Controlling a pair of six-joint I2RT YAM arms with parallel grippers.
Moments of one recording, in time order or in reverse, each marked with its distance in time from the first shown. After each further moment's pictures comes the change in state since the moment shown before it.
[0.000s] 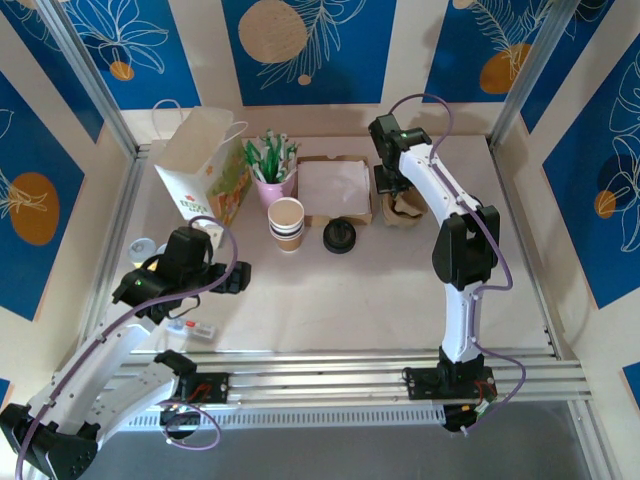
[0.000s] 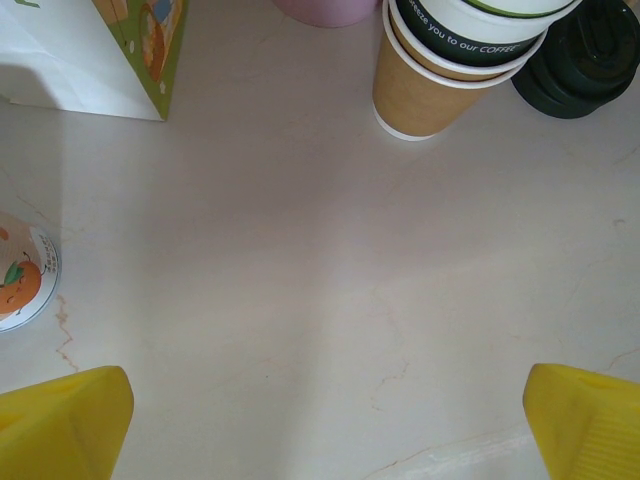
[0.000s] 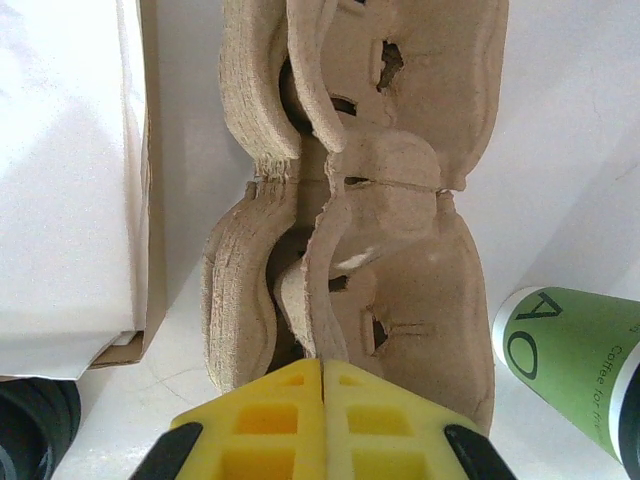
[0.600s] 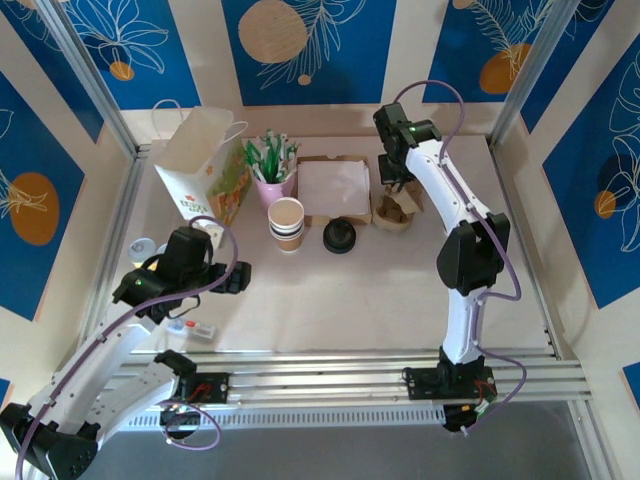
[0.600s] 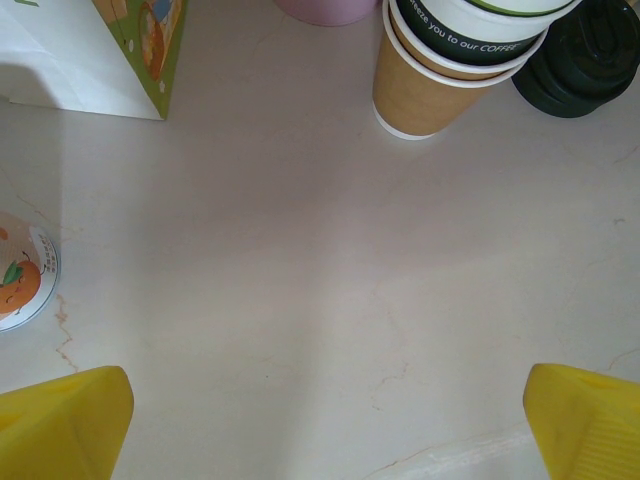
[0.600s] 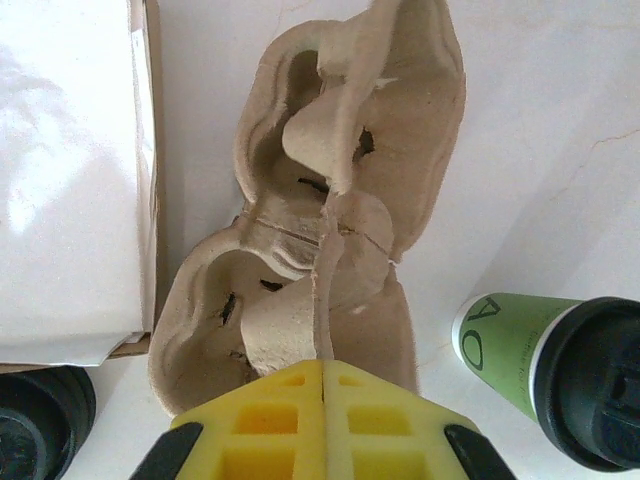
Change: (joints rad) left arm 0.000 0.002 0.000 0.000 0.000 0.000; right arm 0.000 -0.063 0.059 -0.032 0.038 0.000
